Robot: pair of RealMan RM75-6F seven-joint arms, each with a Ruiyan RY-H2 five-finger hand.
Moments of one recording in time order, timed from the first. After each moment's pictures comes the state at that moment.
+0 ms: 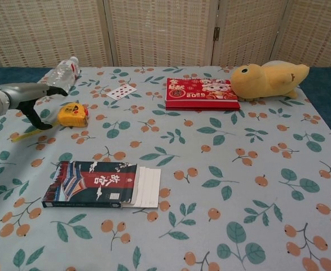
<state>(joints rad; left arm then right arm) -0.80 -1.61 -0.24 -0.95 0.93 0.65 0.28 0.05 -1.02 0.10 -1.70 -1.43 1.46 0.30</state>
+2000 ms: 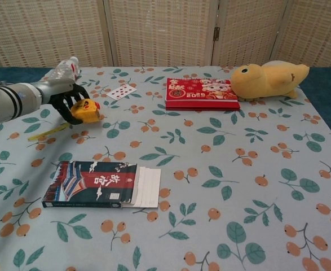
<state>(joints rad) -0.89 -1.68 -0.30 -0.99 0.77 0.68 0.30 0.12 -1.04 0.12 -1.74 -1.50 1.41 0.26</state>
